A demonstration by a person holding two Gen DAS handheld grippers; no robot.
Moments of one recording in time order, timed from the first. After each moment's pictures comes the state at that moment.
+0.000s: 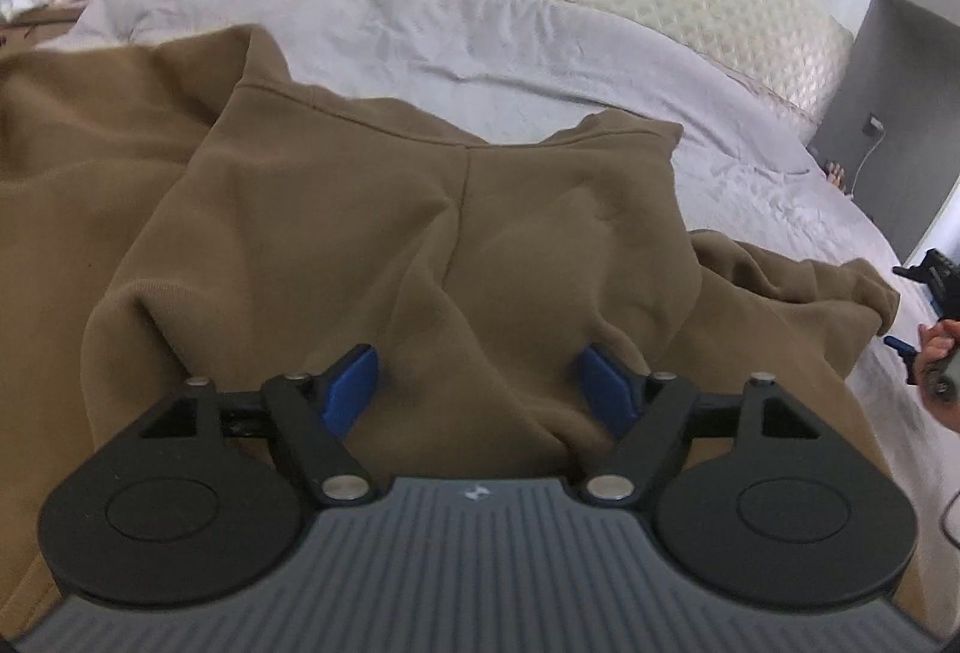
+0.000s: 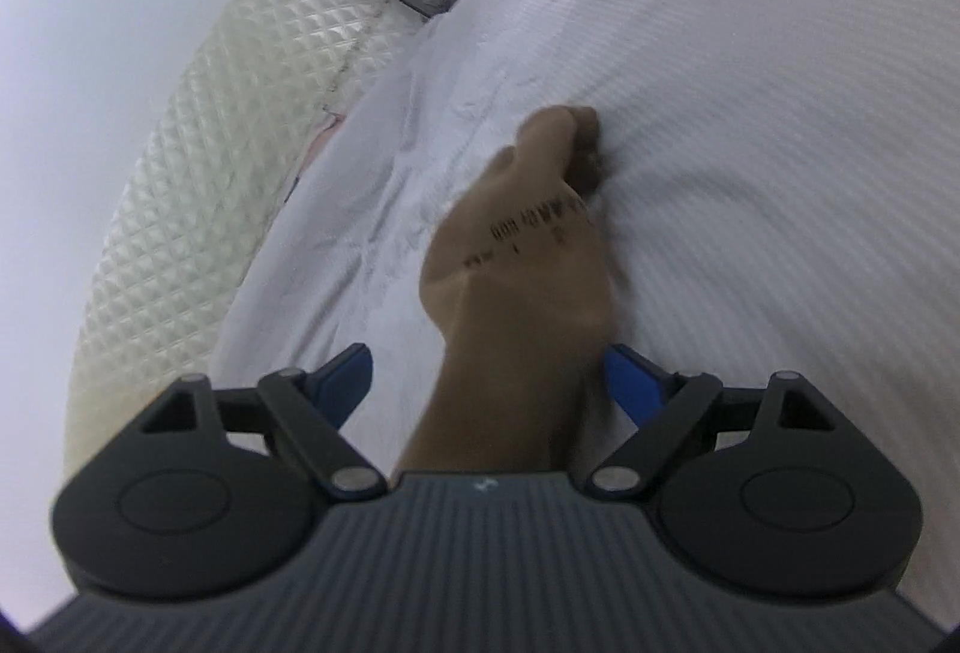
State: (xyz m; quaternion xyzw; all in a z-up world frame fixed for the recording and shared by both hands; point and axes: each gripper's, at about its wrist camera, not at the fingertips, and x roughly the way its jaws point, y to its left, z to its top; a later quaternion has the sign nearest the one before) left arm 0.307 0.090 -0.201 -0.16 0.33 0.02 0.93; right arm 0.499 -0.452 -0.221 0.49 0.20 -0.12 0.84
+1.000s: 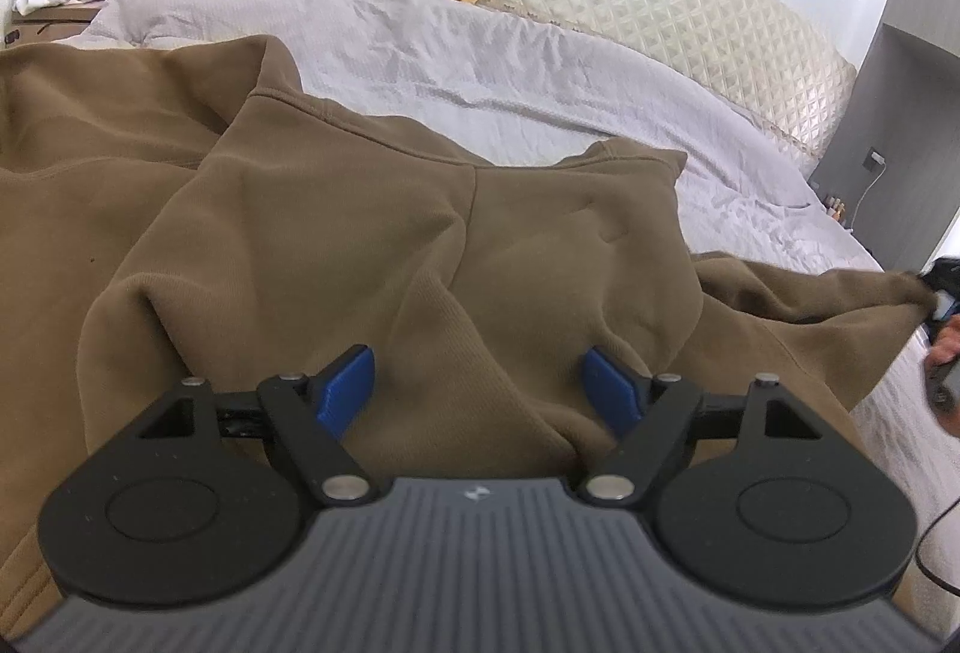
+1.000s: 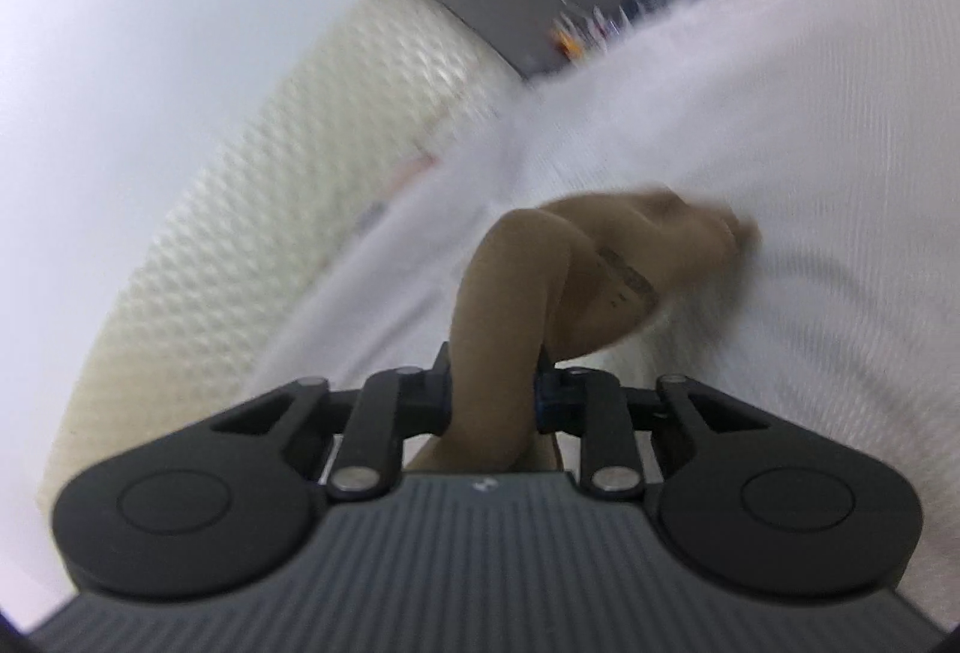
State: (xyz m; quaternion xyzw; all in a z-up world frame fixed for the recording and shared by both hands) left arm 0.301 0.091 -0.203 -0.18 0.30 0.03 0.94; right arm 0.464 -0.412 -0.159 0.41 0.11 -0.09 0.90
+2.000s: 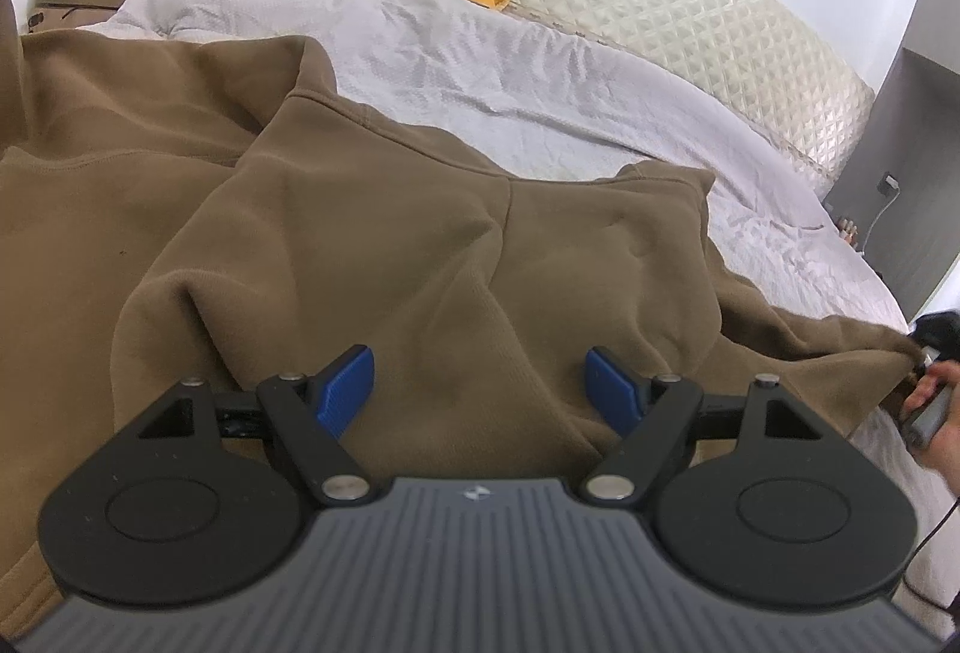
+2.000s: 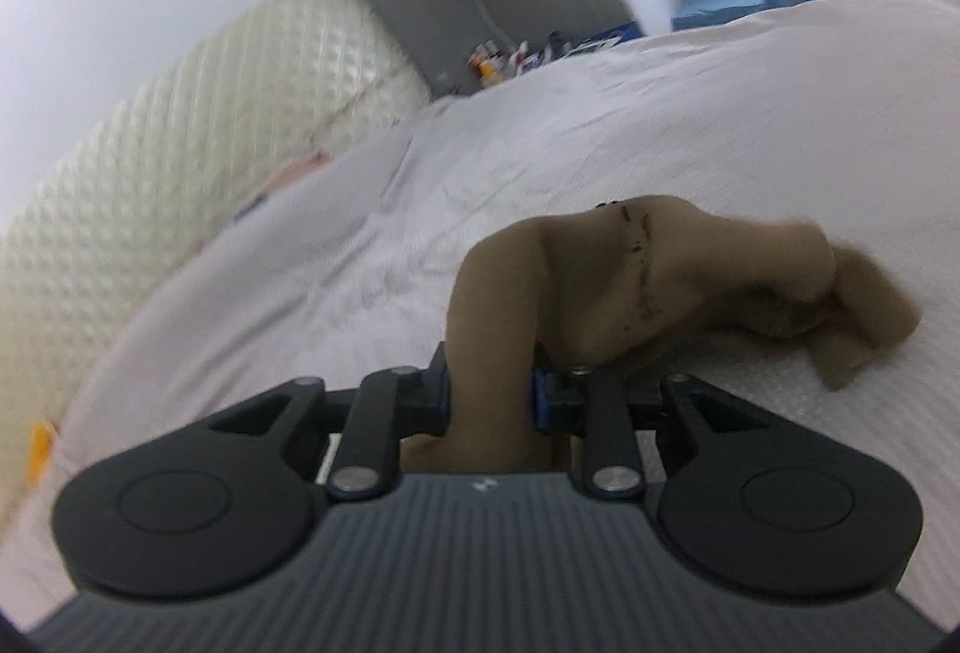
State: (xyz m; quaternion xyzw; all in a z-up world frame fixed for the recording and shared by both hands) left arm 0.289 0.100 -0.201 -0.20 0.29 0.05 0.93; right arm 0.500 -0.436 -0.188 0.31 0.17 -0.20 0.91
